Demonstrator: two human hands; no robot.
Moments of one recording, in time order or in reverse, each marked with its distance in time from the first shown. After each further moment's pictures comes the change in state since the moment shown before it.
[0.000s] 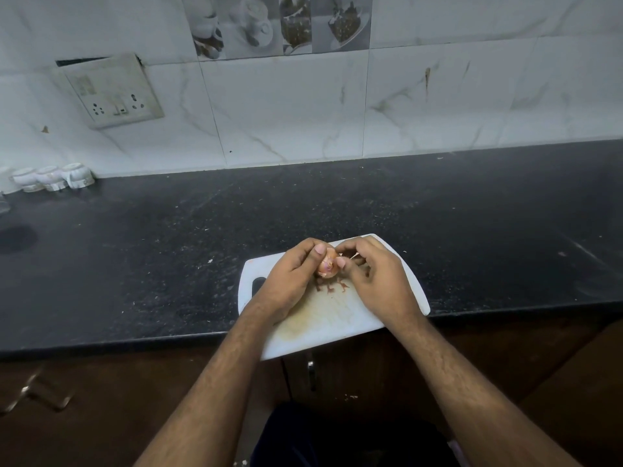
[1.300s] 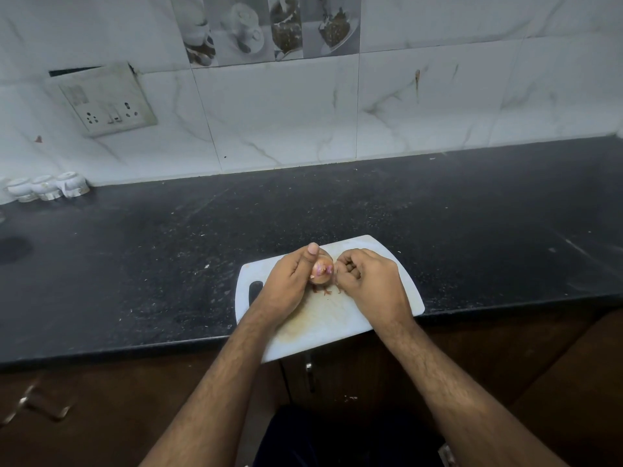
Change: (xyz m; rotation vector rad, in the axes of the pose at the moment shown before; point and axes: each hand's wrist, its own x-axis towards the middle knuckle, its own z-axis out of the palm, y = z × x) left_hand -0.004 0.004 0.003 0.182 -0.004 0.060; right_hand -0.006 0.000 0.009 -0.137 0.082 0.071
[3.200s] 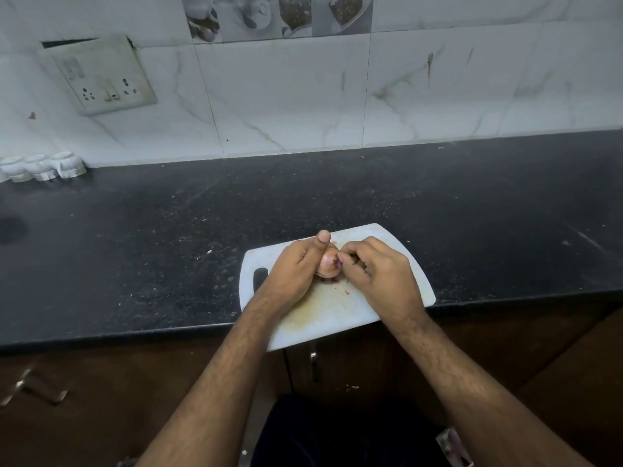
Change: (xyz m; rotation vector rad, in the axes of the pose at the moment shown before) left_hand -0.002 0.005 -0.001 -0.043 -0.045 0.010; right_hand -0.010 -0.002 -0.003 -0.017 0.052 -0.207
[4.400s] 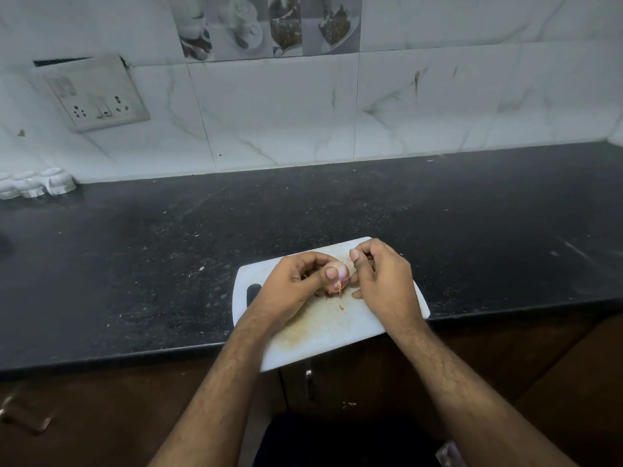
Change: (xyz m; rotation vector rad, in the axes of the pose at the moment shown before) left_hand 0.001 -0.006 -0.002 -0.238 -0.076 -0.037; right_hand 0.013 0.010 -0.001 0.132 0.028 0.325
